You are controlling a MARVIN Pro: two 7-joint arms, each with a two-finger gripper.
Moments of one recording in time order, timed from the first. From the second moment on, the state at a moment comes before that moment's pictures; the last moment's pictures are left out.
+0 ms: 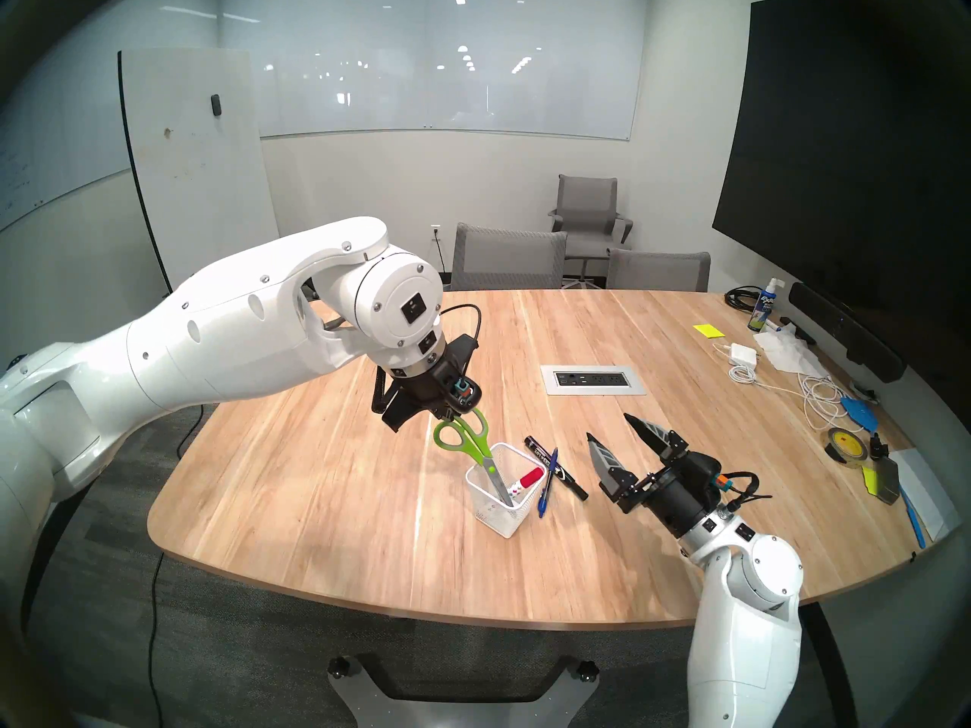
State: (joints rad) left arm 0.28 -1.00 -0.29 -1.78 0.38 0.40 -1.38; right arm -1.71 -1.58 2.08 -1.71 0.22 -0.06 1.07
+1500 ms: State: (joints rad) left arm 0.29 -1.09 -0.22 -1.75 0.45 0.34 -1.33; right arm -1.71 -1.58 2.09 -1.71 0.22 -0.06 1.08
